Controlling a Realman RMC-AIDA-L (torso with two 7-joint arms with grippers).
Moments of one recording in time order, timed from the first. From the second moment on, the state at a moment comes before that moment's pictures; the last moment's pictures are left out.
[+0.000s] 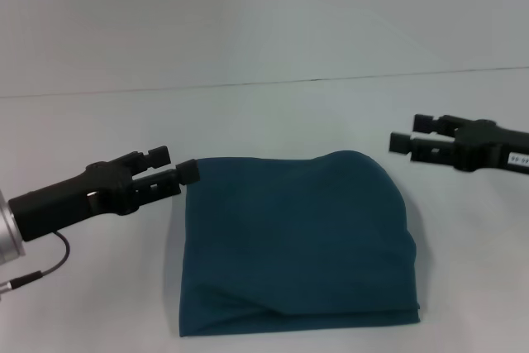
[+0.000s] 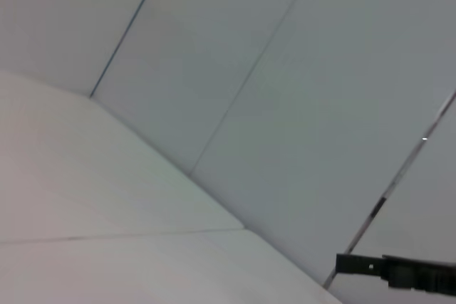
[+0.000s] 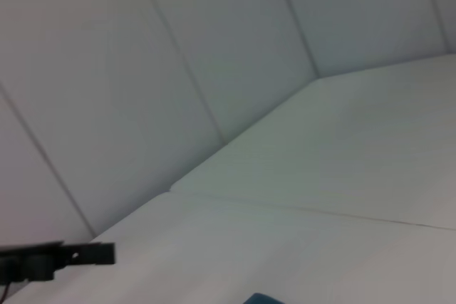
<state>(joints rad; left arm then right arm) -0.49 -2.15 0.60 0.71 1.87 1.56 -1.65 0.51 2.04 -0.54 -0.74 -1.96 -1.53 1.66</state>
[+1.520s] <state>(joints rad) -0.43 -2.16 0.57 0.63 1.83 1.68 -1.45 0.52 2.07 -0.65 -0.75 -2.03 -1.56 1.57</state>
